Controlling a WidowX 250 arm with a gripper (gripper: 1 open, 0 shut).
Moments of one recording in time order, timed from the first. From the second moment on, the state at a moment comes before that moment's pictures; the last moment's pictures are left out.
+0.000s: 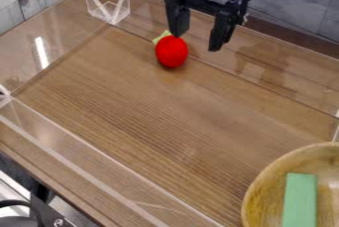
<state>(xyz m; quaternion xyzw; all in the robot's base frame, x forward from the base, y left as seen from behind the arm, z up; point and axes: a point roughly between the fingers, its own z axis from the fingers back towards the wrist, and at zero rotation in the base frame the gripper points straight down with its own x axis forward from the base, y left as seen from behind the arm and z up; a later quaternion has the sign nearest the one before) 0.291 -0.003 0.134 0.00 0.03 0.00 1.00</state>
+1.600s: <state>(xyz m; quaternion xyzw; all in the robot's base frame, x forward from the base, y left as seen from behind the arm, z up) 0.215 -0.141 0.058 -0.07 0.03 0.01 1.00</state>
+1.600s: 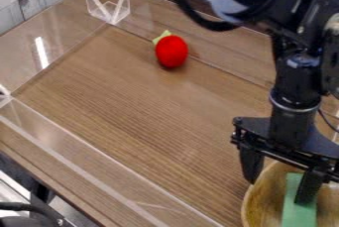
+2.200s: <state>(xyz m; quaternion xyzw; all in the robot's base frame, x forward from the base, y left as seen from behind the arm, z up) 0.233 -0.146 0.056 -0.08 0.02 -0.02 1.00</state>
